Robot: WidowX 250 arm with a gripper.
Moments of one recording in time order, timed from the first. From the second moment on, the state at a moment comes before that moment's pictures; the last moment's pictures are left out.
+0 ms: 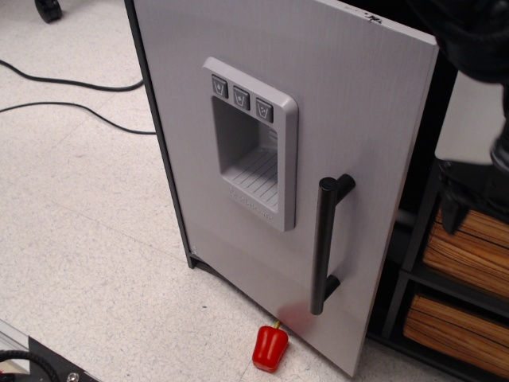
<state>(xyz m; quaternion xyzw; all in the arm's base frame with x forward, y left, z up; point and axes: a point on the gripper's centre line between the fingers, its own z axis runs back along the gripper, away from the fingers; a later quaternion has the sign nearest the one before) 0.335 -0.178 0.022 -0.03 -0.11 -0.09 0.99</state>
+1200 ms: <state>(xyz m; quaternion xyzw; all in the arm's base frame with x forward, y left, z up) 0.268 -0.089 0.029 0.00 -0.08 -0.08 0.99</state>
